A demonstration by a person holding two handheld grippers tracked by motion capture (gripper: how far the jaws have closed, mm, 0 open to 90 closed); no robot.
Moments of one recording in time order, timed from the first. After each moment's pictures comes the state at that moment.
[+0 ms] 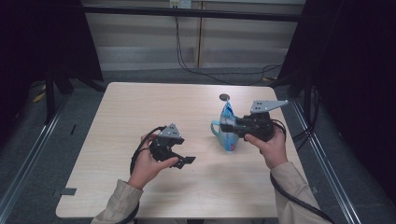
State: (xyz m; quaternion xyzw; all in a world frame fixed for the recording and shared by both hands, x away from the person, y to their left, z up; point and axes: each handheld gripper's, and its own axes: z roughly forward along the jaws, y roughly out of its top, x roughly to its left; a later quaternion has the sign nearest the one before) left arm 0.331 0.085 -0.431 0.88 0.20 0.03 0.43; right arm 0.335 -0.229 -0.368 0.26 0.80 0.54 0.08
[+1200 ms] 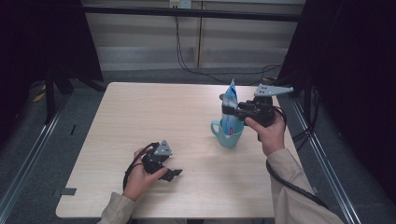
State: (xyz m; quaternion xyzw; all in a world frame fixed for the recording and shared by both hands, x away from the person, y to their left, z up) left arm 0.321 0.115 -0.496 0.90 0.21 0.07 0.37; right arm 0.361 -0.233 -0.344 0.29 0.76 0.57 0.12
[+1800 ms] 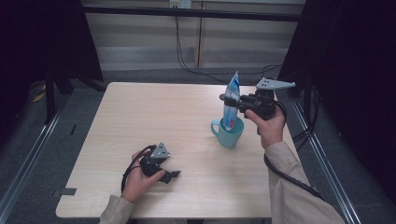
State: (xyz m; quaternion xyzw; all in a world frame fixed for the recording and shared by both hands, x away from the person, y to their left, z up) left arm 0.320 0.124 -0.510 0.89 0.21 0.08 0.39; right arm 0.377 -0.238 -0.340 0.32 0.74 0.58 0.15
